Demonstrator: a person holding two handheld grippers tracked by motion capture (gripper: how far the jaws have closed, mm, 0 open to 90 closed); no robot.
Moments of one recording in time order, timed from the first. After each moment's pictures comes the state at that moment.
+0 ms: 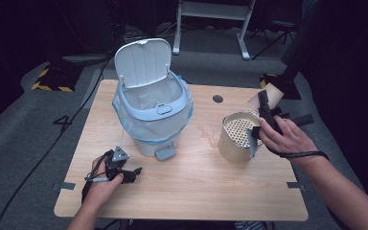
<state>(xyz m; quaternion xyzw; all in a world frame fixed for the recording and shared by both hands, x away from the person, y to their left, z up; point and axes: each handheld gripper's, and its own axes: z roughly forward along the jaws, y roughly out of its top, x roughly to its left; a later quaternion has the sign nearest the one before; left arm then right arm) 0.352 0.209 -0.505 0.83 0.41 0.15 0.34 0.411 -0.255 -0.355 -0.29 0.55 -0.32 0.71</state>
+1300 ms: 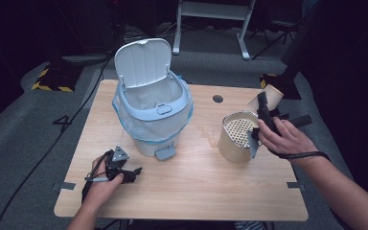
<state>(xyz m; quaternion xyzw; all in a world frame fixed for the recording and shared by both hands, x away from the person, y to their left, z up) 0.352 0.209 -0.504 0.83 0.41 0.15 0.34 0.412 -0.257 -0.359 -0.30 0.54 -0.35 0.70</state>
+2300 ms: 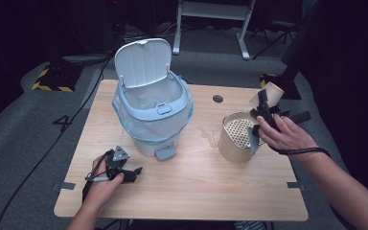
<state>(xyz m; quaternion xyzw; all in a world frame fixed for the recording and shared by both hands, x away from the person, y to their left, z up) 0.353 0.208 -0.505 0.83 0.41 0.15 0.34 0.422 -0.258 -0.360 -0.31 0.54 -0.37 0.69</state>
